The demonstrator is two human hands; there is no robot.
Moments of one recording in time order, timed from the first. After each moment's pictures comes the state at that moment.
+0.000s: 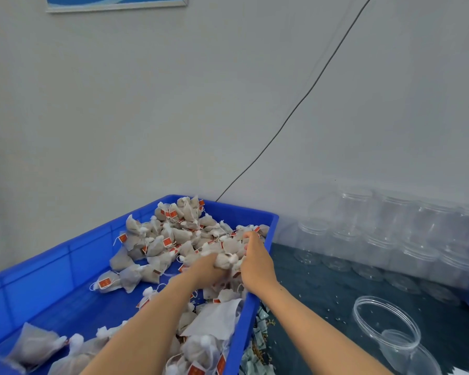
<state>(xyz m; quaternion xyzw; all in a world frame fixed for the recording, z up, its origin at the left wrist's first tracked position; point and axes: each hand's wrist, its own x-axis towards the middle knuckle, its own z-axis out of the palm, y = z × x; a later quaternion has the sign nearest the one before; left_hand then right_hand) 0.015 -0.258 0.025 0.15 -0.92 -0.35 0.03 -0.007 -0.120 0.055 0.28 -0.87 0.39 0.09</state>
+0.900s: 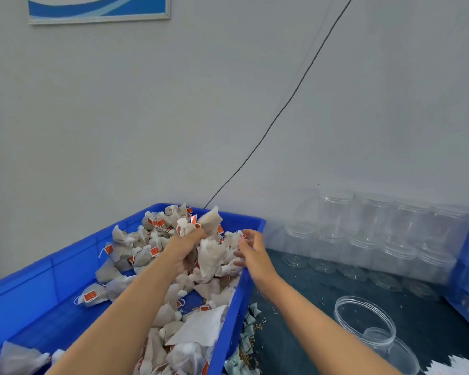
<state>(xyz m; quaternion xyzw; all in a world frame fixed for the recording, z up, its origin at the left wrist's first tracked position) 0.024 -0.258 0.086 0.23 -0.58 -0.77 0.15 -0.010 -0.094 0.076 0.24 -0.70 0.67 -0.07</state>
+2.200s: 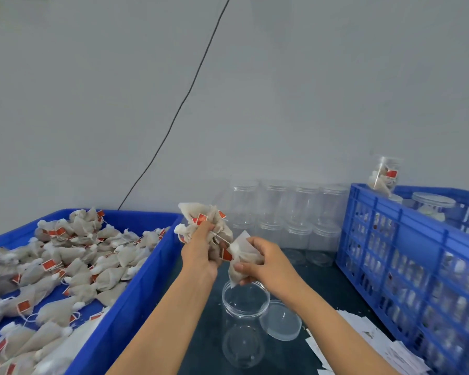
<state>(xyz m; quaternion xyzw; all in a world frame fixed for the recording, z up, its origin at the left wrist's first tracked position) -0.012 -0.011 0.111 0.17 -0.33 -0.92 0.14 0.003 0.130 0.103 0.25 -0.74 0.62 -0.05</state>
